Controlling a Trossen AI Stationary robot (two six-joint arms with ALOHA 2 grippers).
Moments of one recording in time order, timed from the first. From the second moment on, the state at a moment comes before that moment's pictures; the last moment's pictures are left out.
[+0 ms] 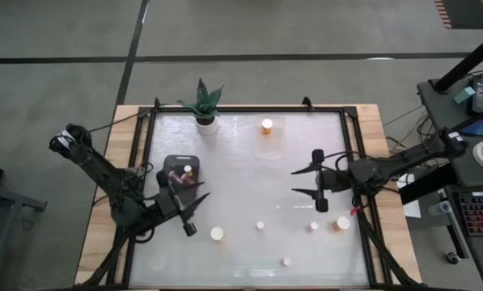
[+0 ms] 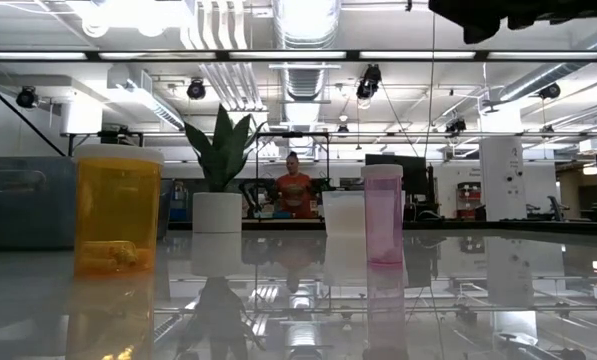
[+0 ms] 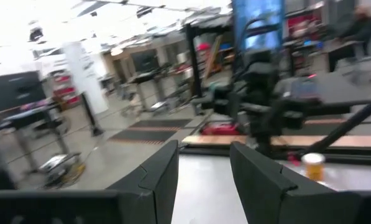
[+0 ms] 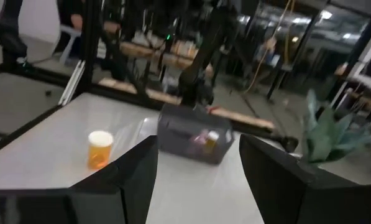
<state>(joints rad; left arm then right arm) -0.77 1.25 0.86 0.64 -1.26 0.39 0.32 0.81 0.40 0.38 0.26 -0.26</state>
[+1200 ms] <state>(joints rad) -0.47 1.59 1.51 -0.66 -0.43 -0.70 0.27 0.33 0.32 0.31 0.12 -0.36</state>
